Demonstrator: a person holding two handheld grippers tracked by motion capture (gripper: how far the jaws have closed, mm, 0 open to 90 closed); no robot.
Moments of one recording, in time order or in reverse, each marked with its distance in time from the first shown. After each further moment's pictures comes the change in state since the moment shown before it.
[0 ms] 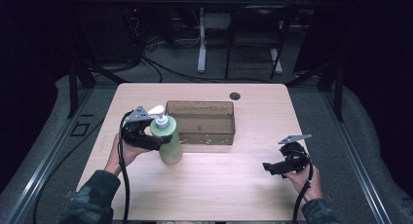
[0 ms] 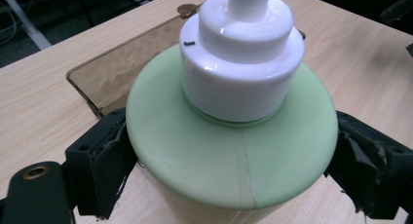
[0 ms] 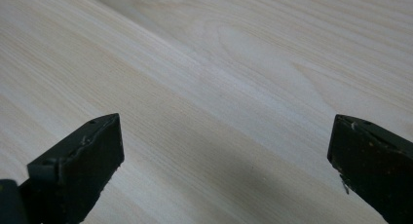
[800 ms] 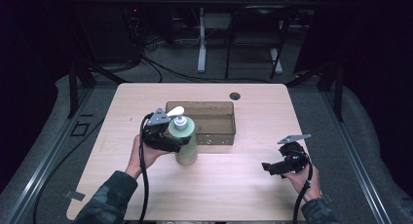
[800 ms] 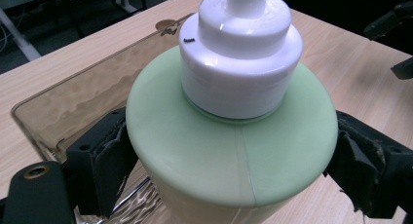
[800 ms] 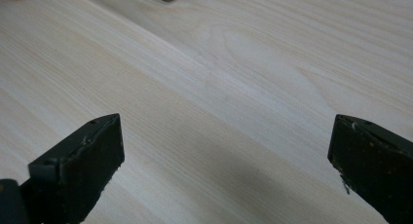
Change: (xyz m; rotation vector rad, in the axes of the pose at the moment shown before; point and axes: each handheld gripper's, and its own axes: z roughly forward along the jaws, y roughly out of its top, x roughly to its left) left arm -0.036 0.016 0.030 -0.042 0.004 0.012; right arm 0.003 0.002 -0.002 -0.011 0.003 -0.007
